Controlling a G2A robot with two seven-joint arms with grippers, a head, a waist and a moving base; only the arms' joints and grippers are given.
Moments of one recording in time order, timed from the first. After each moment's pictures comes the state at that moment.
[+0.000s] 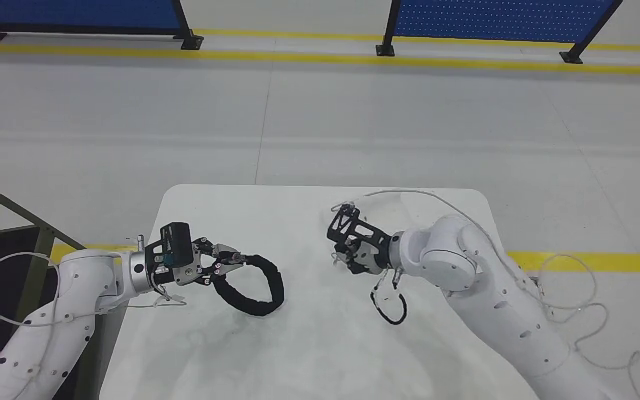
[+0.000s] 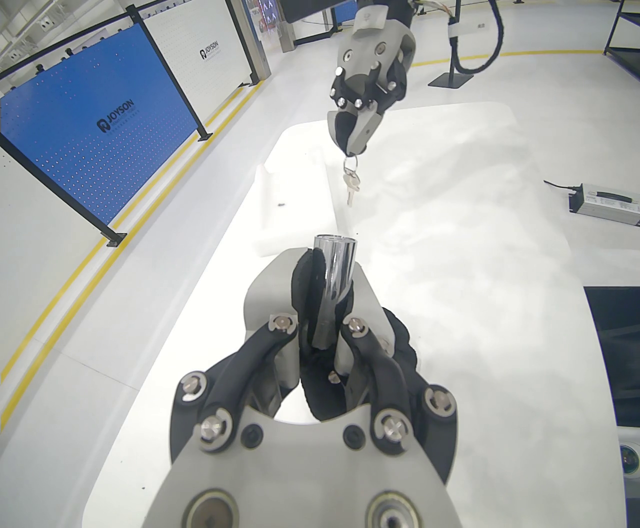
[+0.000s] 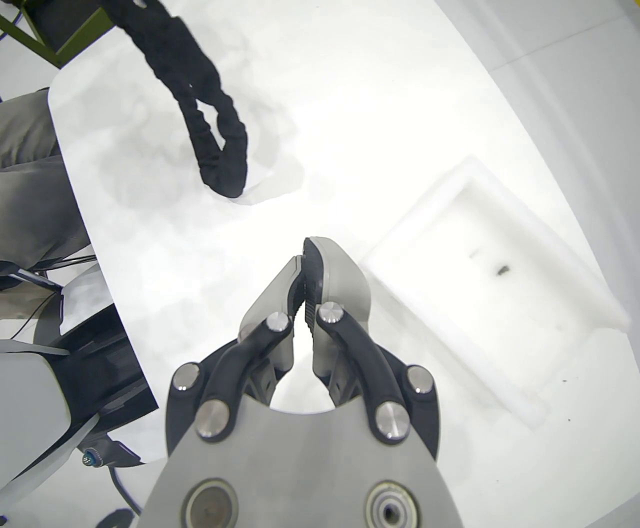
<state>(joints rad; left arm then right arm) 0.99 -0.80 -1.11 -1.46 1.46 -1.01 0.48 -0.90 -1.01 1.04 -1.80 -0.66 -0.35 1.12</state>
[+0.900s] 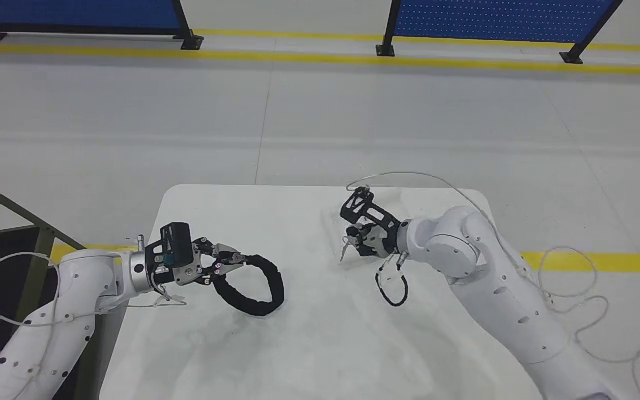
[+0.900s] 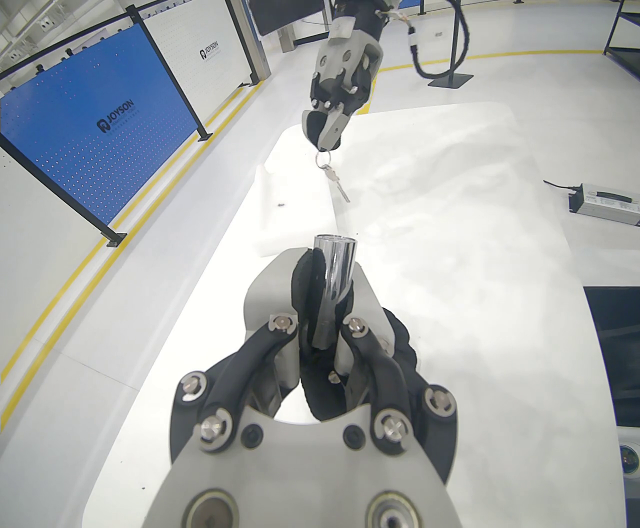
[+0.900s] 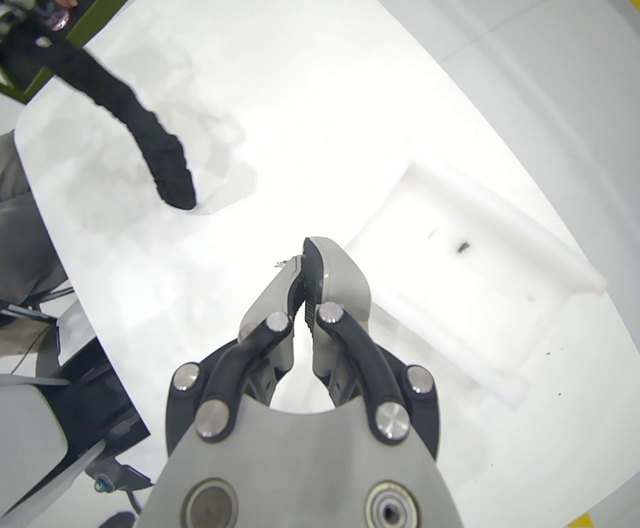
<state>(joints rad) 0.99 -0.80 -1.11 -1.46 1.46 -1.01 0.48 -0.84 -1.03 1.02 -1.65 -0.67 -0.28 1.06</state>
